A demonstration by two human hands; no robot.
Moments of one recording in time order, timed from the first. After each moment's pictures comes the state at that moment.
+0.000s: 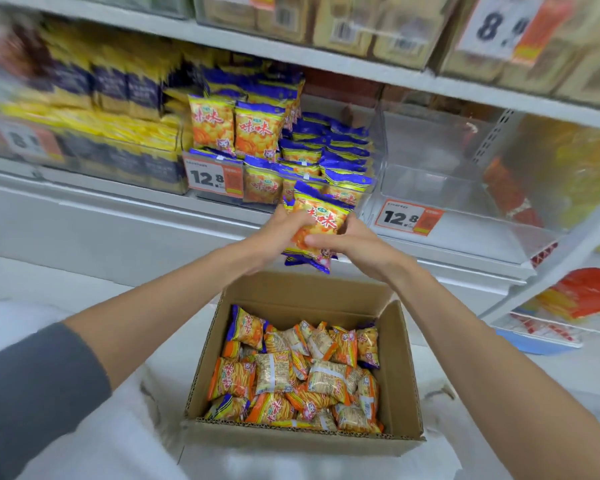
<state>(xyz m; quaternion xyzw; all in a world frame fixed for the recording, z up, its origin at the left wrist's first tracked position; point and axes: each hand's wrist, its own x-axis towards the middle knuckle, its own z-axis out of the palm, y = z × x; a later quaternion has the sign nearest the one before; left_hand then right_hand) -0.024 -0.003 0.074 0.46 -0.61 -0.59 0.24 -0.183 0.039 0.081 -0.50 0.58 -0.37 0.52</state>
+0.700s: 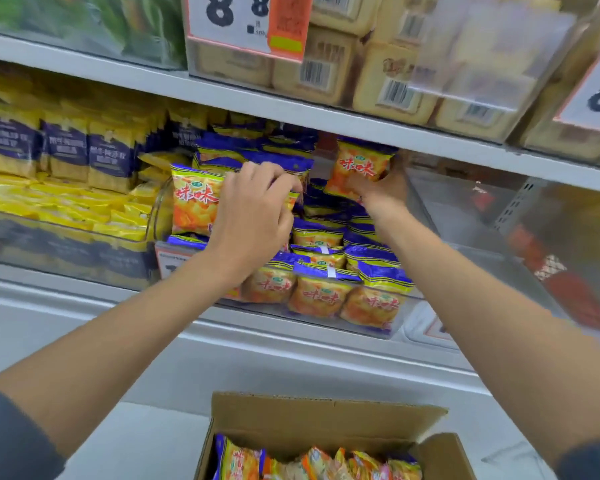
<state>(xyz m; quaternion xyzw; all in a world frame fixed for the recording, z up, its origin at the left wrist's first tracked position) -0.012 -0.182 0.098 0.38 -0.82 0.12 0.41 -0.209 -0.183 0.133 -0.42 0.65 -0.61 0.18</state>
